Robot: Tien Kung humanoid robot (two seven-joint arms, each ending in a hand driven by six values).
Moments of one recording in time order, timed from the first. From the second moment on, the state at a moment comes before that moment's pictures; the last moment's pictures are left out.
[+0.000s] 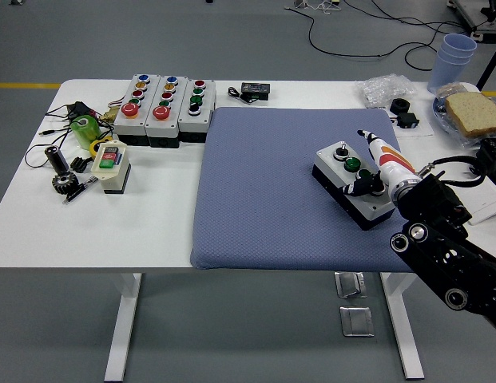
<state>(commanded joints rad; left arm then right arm) -0.14 0.01 -1.23 -0.18 1.87 -0.01 0.30 0.65 -0.17 0.89 1.14 -1.78 -0.20 -0.57</state>
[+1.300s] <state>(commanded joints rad) -0.13 0.01 -1.24 -0.18 1.89 -0.02 0.31 0.78 -0.12 0.84 0.95 -1.92 0.10 -0.65</state>
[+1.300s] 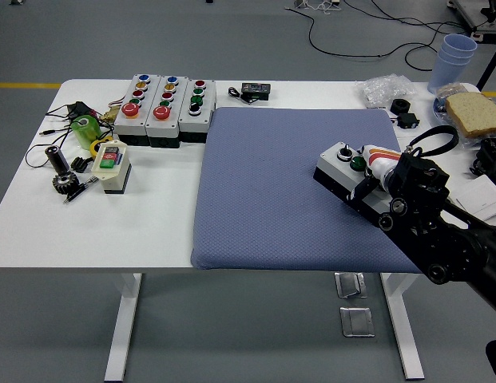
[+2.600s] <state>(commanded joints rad) -0.14 0.01 -1.24 -0.18 1.89 -0.01 0.30 0.78 -0.33 0.61 1.19 -1.91 -0.17 -0.21</state>
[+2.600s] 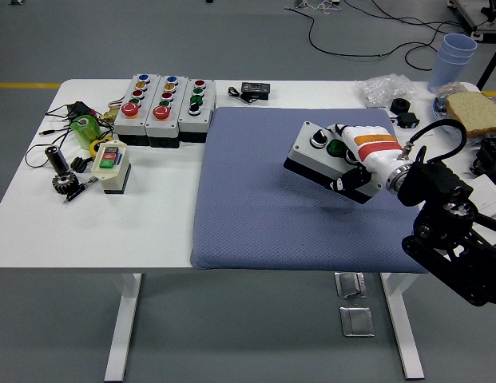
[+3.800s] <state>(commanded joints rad) -0.13 0.01 -1.24 -0.18 1.90 -0.01 0.31 0.85 -0.35 0.45 1.21 -2.00 0.06 -0.09</state>
